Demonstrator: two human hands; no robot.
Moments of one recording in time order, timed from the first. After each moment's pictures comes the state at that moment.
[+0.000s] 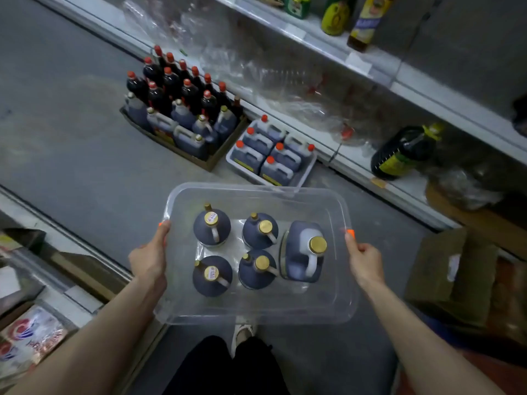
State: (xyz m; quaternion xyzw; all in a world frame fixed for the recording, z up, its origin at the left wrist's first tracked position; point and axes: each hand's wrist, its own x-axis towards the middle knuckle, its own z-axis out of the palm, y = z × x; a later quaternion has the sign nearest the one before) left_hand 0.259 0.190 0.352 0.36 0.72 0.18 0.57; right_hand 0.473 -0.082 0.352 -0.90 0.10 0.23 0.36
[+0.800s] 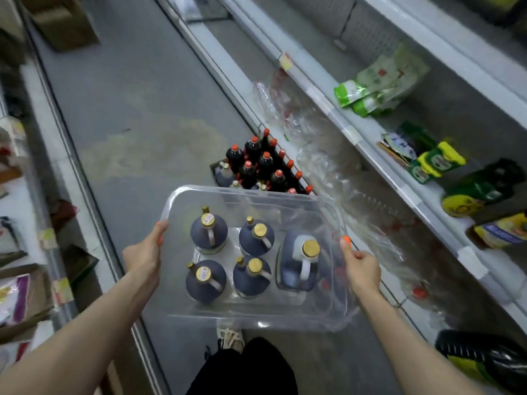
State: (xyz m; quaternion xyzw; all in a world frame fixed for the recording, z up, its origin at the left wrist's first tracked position) left_hand 0.324 0.515 0.420 0.19 0.76 0.33 0.53; right_hand 0.636 0.357 0.421 -0.90 -0.11 0.25 0.34
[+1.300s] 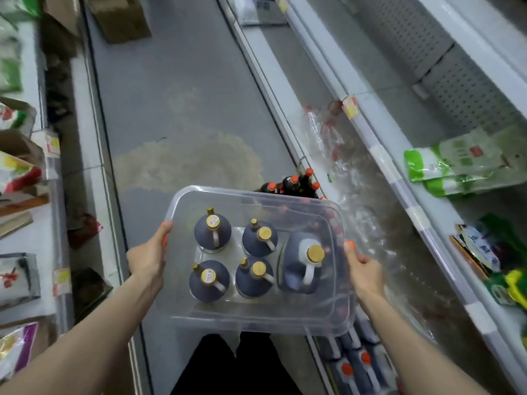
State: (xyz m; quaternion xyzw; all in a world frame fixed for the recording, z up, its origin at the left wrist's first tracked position) left_hand 0.330 0.755 0.408 0.11 0.78 0.36 0.50; right_hand 0.666 0.656 0.416 -0.88 -0.17 0.33 0.29
